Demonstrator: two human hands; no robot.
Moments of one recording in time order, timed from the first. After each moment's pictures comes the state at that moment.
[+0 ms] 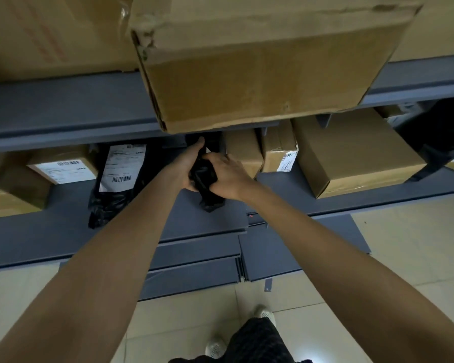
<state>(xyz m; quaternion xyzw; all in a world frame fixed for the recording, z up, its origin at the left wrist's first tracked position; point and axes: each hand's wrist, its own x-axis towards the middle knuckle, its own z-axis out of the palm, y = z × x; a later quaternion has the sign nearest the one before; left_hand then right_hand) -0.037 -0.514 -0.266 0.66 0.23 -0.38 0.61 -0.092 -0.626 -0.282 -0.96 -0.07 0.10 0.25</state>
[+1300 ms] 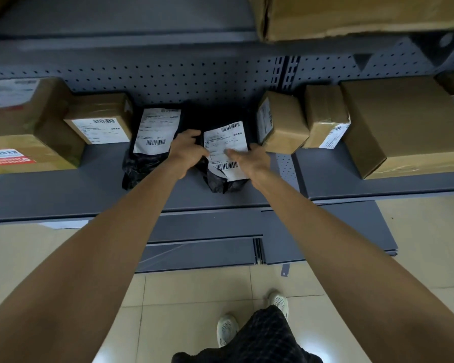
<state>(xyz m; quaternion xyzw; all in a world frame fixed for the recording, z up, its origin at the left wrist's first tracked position) -0.051 -0.426 -0.320 0.86 0.10 -0.14 0.48 -0.093 -0.573 -0.337 -0.76 0.27 0.08 0.59</state>
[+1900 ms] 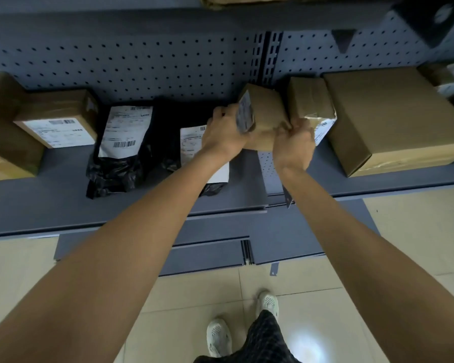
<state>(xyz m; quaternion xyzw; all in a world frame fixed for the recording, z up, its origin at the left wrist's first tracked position) -0.045 -0.541 -0.314 0.93 -0.12 -0.06 0.34 -0.098 -0.662 -0.319 -0.81 0.35 -0.18 0.43</state>
